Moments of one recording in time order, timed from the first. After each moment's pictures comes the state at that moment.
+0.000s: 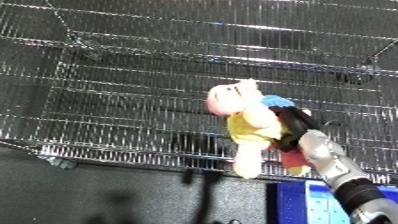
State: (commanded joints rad) left arm 0.12 0.41 -0.17 0.09 -0.45 -0.14 0.16; right arm -0.80 -0.57 0.52 1.00 -0.04 0.00 -0.03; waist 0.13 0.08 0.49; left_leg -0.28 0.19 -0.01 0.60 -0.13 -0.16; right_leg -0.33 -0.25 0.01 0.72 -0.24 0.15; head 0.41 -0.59
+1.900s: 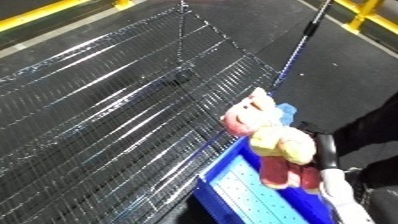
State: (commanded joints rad) left arm 0.19 0.34 -0.08 0.13 -0.43 -0.08 0.15; right arm 0.24 -0.47 -0.62 0.30 0.26 -0.18 -0.36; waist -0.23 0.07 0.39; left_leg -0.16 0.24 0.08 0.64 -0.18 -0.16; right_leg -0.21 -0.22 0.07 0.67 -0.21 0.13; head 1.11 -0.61
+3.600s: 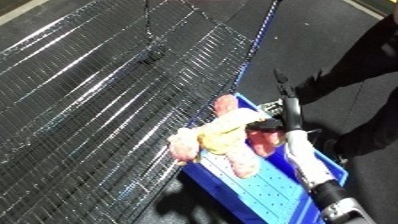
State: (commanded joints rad) left arm 0.22 0.36 -0.09 0.16 -0.40 -0.09 0.15; right arm 0.14 -0.50 -0.60 0.35 0.23 -0.18 -0.46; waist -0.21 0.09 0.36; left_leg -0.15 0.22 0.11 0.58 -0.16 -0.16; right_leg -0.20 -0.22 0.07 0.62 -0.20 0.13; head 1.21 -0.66
